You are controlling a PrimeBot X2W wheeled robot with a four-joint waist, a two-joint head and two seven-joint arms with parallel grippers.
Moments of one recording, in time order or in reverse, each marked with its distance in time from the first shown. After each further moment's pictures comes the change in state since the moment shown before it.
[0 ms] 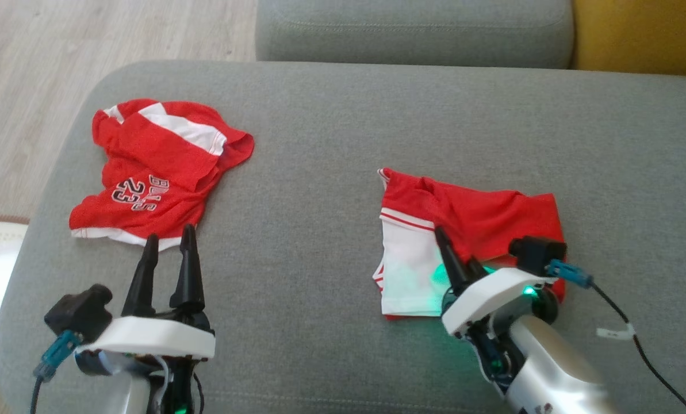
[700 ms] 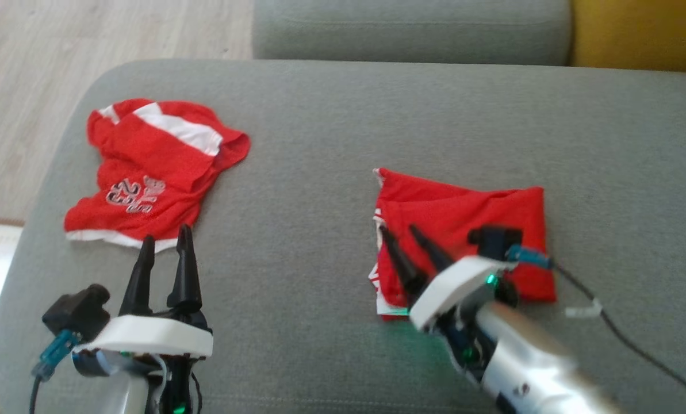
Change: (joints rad) left arm -0.005 0.000 0.005 0.012 -0.003 0.012 0.000; right arm -0.129 -0.002 0.331 0.075 0.284 0.000 -0.050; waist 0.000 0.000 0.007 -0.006
